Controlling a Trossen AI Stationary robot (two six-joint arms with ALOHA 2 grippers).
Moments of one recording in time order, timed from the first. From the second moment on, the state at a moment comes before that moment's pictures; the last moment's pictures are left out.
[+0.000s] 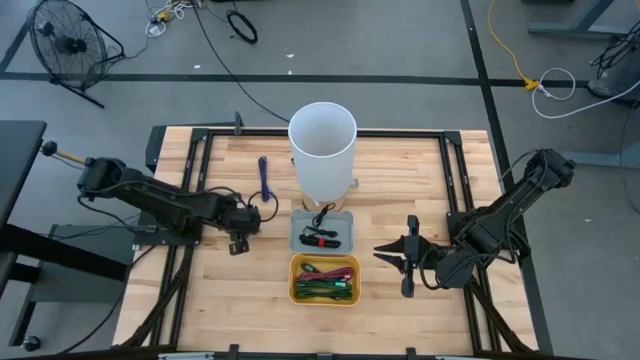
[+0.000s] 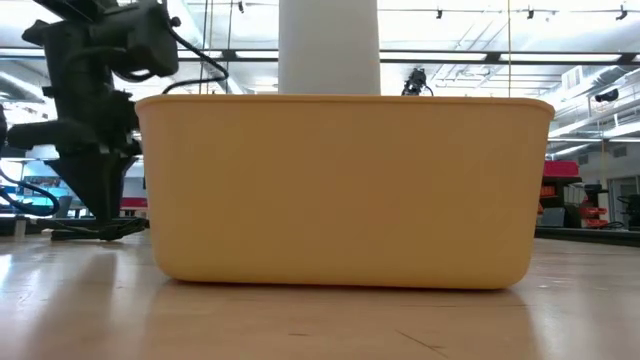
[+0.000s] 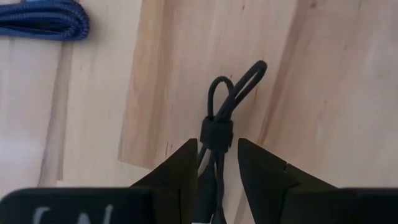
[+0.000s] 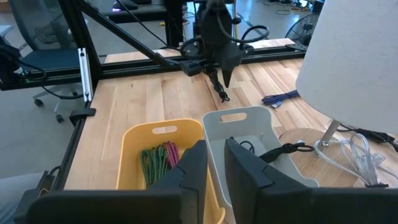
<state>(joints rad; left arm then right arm) -0.15 1.24 0.58 -0.70 -0.20 -0.34 0.73 1.19 0.92 -0.26 0.80 0.44</state>
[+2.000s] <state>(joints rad) -0.12 1.58 1.17 -0.36 -0.04 -0.22 0.73 1.25 0.92 -0.22 0.83 0.40</state>
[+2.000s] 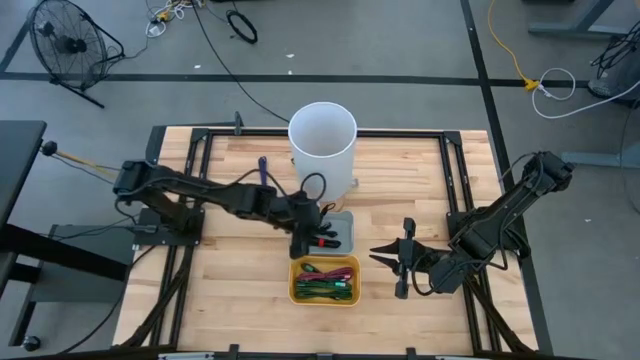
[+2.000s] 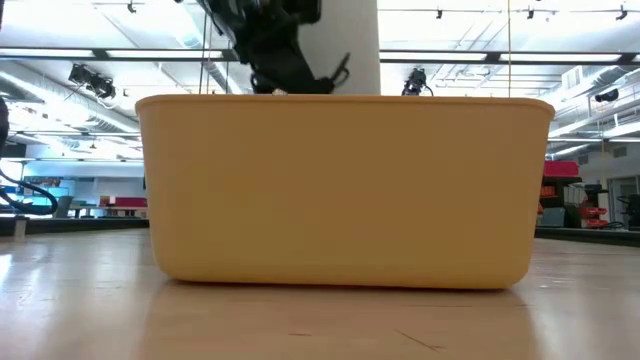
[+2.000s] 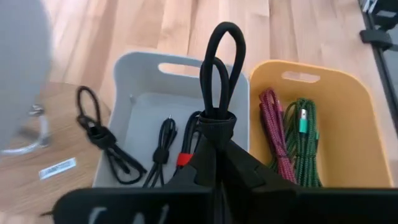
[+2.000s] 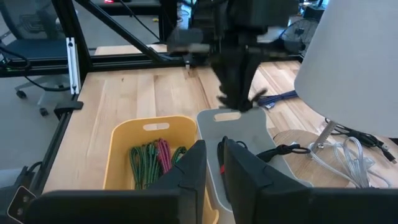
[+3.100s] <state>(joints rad) -0.11 1.62 1.17 -0.44 -0.05 -0.21 0.73 1.25 0.92 -0.23 0.82 0.40</state>
